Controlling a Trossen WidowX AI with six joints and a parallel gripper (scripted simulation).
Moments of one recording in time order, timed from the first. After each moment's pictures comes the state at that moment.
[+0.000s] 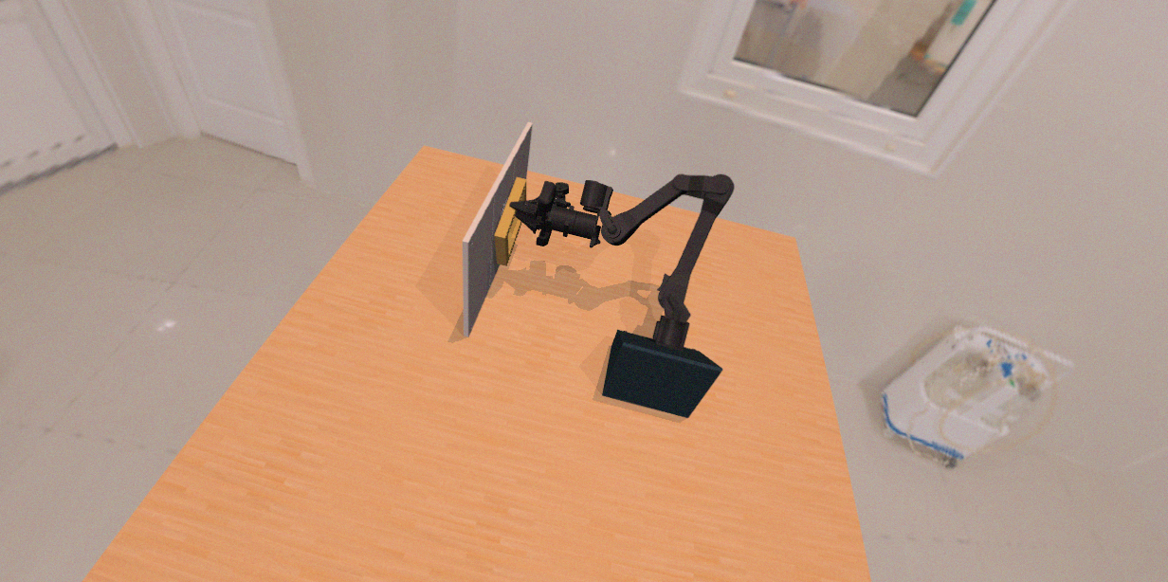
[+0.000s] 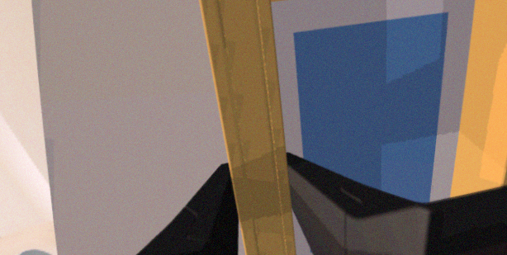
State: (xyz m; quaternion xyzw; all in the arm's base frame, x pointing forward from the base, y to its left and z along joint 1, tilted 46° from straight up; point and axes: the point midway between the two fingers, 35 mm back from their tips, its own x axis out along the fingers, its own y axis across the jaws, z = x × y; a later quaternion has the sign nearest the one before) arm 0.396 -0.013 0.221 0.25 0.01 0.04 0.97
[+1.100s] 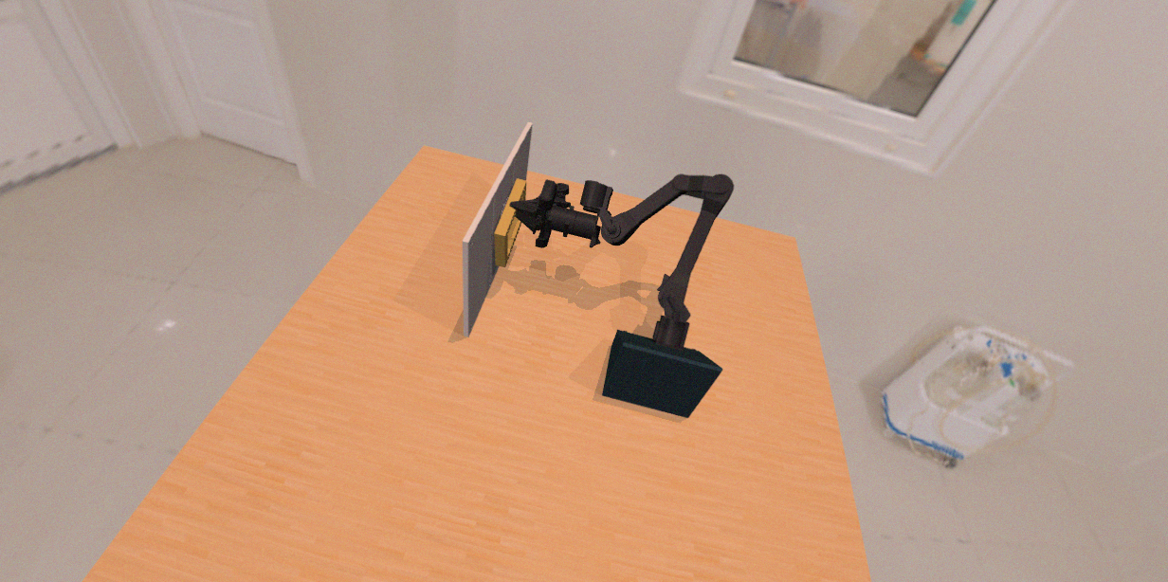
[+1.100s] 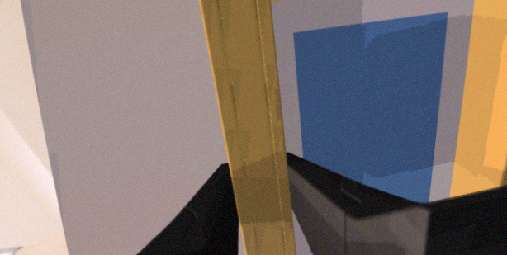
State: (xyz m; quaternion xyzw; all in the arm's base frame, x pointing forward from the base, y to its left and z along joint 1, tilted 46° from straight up) arm 0.397 -0.014 0.220 0.29 0.01 0.05 0.96
